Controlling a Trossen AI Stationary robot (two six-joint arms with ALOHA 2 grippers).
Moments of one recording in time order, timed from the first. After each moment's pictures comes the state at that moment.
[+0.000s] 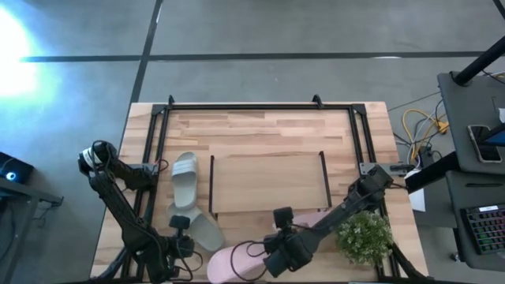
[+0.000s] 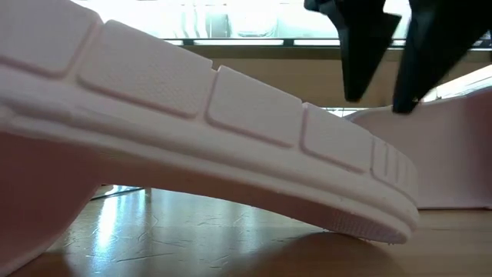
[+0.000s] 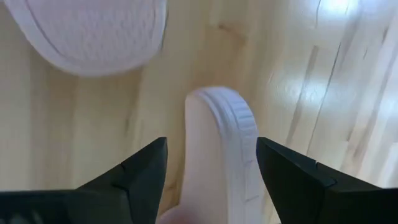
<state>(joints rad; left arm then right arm) -1.05 1.57 1.02 -0.69 -0.43 -0.86 0.62 2.26 1.99 -1.38 0.37 0.40</state>
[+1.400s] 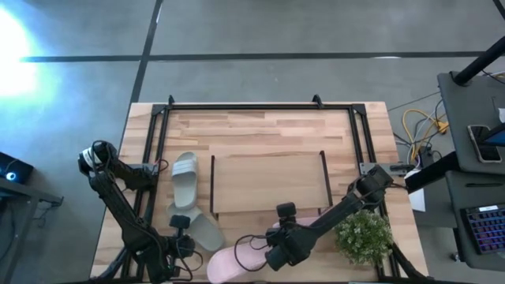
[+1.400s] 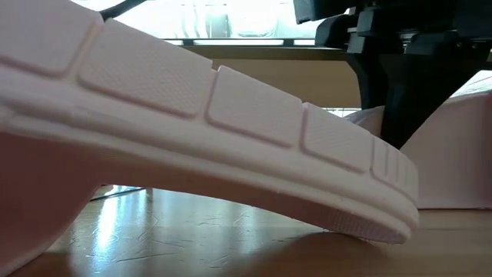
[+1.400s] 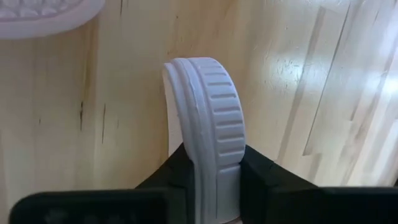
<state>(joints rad) -1.05 1.57 1.02 -0.69 -0.45 -0.86 0.62 2.25 1.85 -1.32 0.37 0.46</state>
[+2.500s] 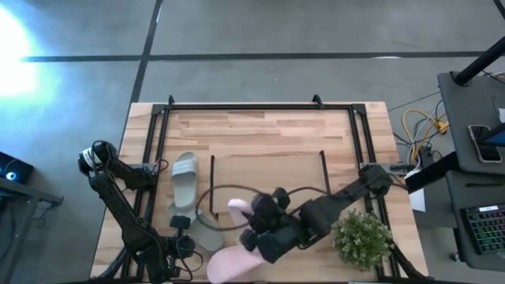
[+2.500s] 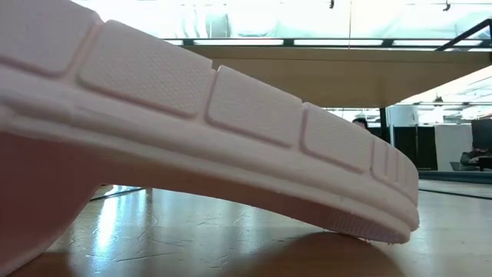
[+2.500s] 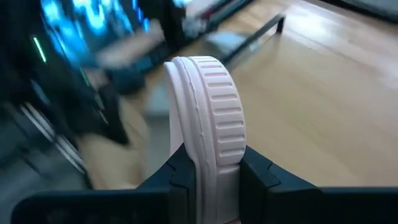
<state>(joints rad) -1.05 1.57 1.03 -0.68 -0.45 -0.86 0.55 2.13 2.35 -1.13 0.75 1.15</state>
